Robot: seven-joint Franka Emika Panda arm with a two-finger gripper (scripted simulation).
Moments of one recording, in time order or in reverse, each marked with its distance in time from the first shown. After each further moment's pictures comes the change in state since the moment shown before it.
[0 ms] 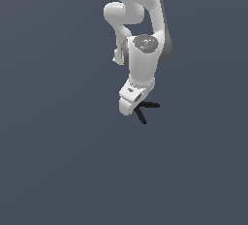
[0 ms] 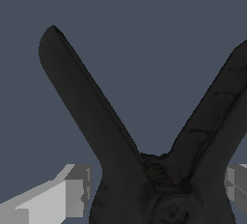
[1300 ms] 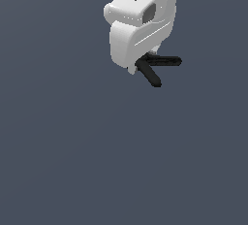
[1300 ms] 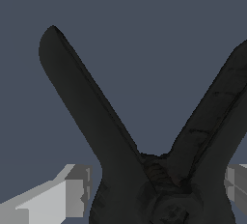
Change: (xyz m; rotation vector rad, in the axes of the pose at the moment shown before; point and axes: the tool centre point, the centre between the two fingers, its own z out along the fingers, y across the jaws) arm 0.022 0.039 -0.254 0.000 0.001 0.001
